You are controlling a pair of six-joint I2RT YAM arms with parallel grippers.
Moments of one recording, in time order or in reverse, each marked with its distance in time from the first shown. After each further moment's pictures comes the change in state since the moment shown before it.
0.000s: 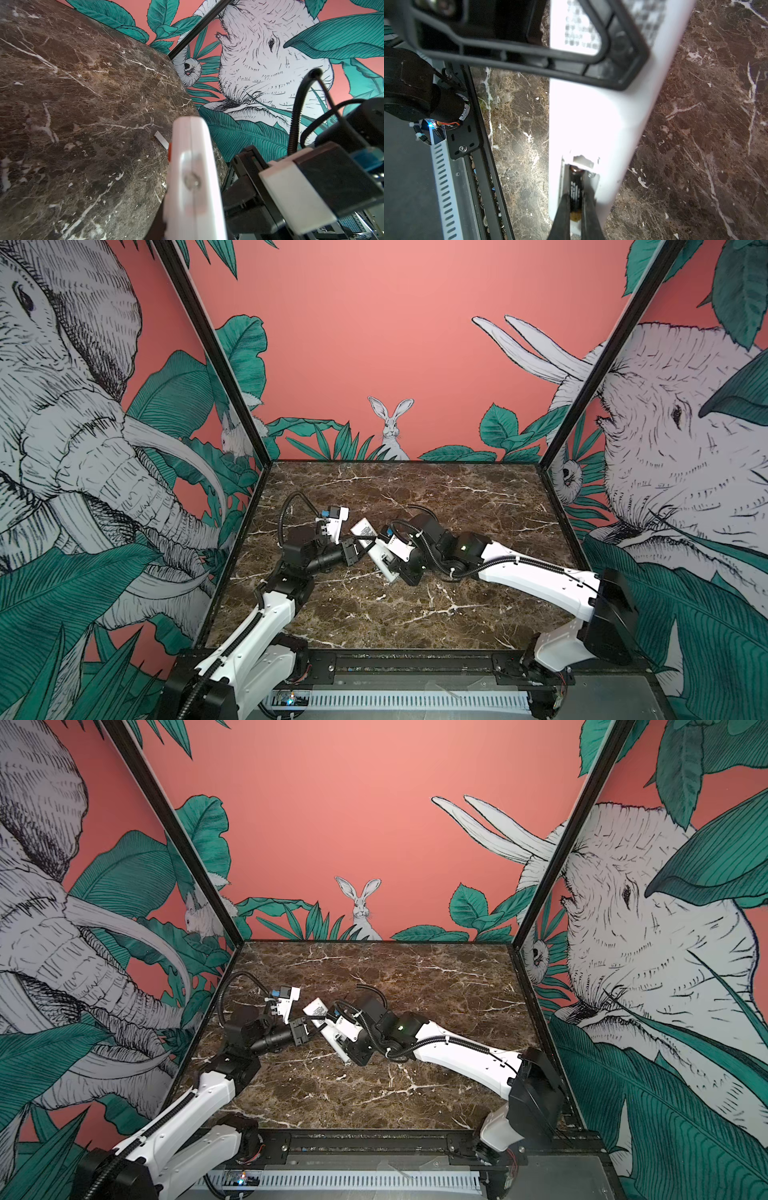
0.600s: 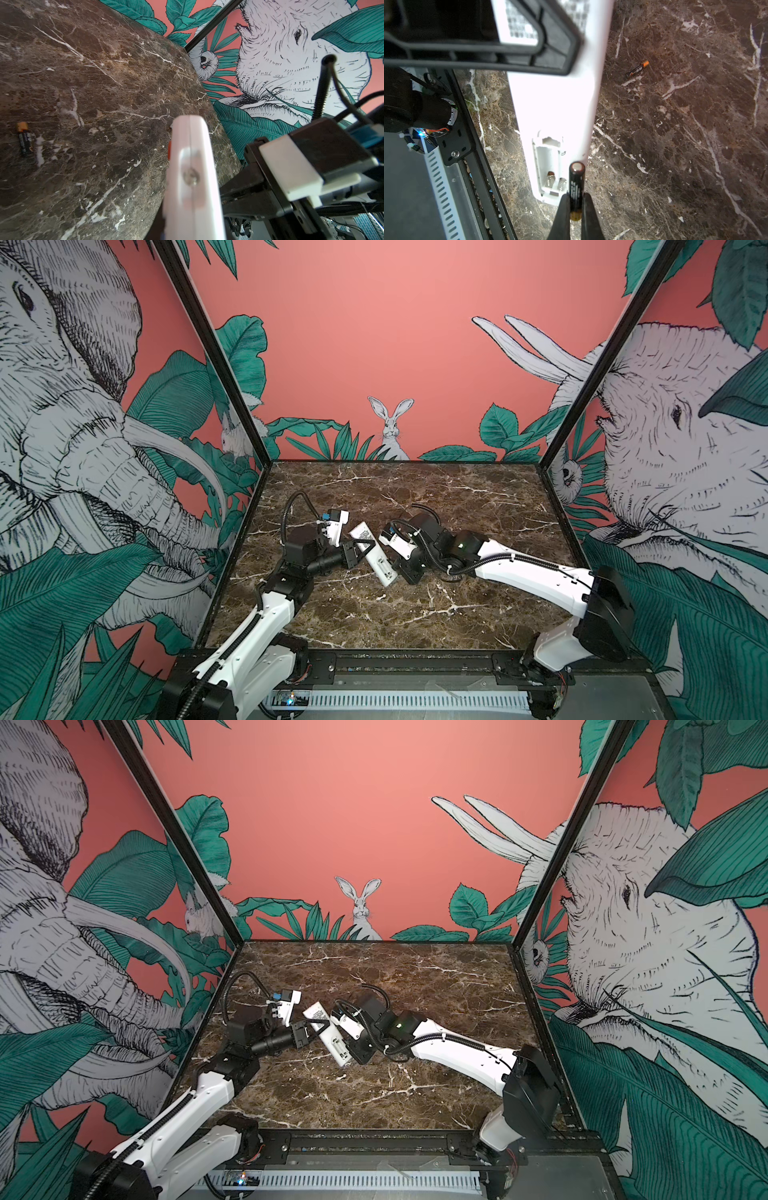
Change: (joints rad) left arm 0.000 -0.008 0.013 -0.121 -0.067 0.063; right arm -0.010 0.026 0.003 -0.021 -0.005 0.090
